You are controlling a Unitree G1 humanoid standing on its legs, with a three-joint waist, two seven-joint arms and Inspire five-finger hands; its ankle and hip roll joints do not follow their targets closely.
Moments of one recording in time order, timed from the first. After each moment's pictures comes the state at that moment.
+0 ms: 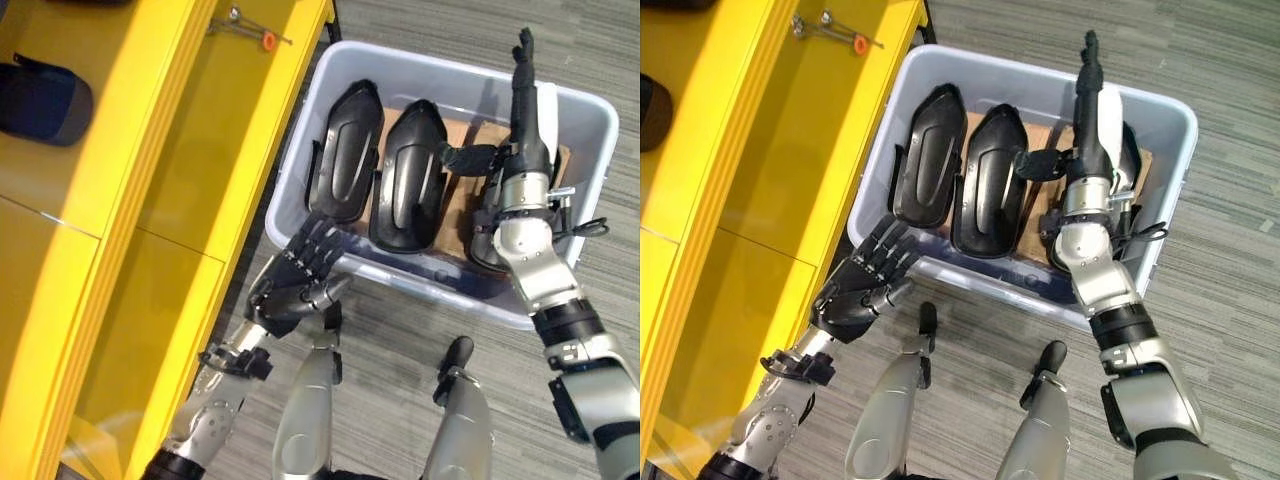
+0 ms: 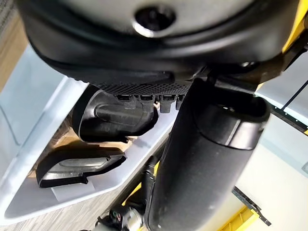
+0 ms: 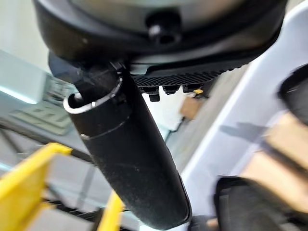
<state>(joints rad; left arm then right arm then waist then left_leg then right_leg) -0.01 0.46 -0.27 -0.09 -1.05 -0.15 -0.34 -0.74 -0.55 0.23 0.29 -0.04 -0.14 -0.42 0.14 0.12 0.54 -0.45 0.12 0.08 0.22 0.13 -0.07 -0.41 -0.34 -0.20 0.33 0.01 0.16</state>
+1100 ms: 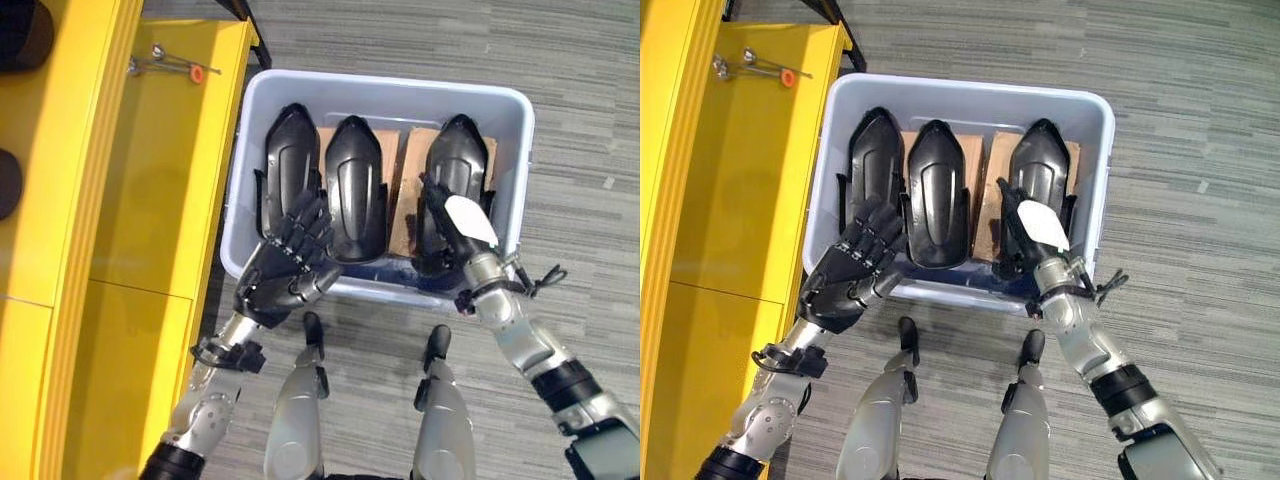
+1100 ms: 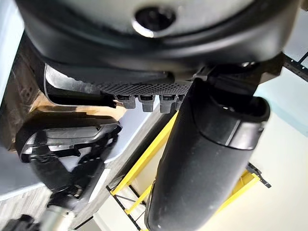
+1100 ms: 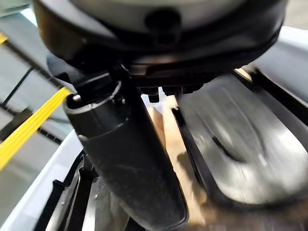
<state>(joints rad) -0.06 0.44 -0.23 -0.04 -1.06 -0.23 -0.40 -0.53 -0.62 0.39 0.21 -0.45 0.08 -0.23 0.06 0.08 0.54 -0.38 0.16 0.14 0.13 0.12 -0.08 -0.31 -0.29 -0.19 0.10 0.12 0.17</state>
